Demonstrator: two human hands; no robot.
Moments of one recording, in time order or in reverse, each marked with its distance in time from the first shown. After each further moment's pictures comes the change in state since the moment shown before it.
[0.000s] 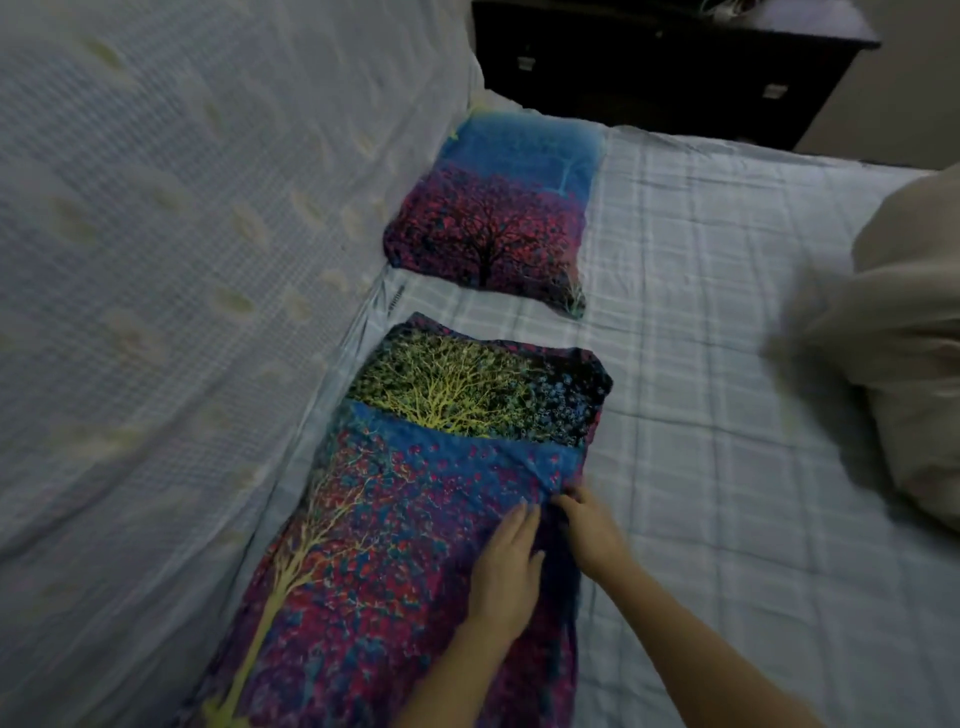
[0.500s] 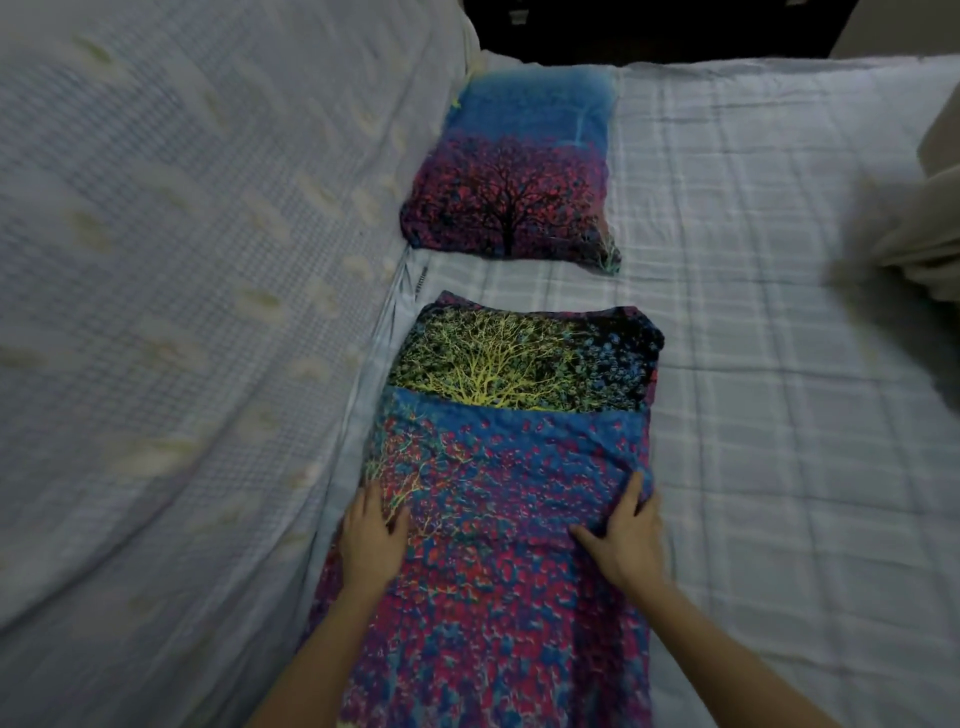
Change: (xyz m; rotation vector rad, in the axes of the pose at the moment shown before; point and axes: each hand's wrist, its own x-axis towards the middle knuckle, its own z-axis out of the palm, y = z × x) left_hand 0.001 -0.187 -0.116 0.121 0.171 -0.376; right_hand -0.022 -0.019 0.079 0.191 0.092 0.406
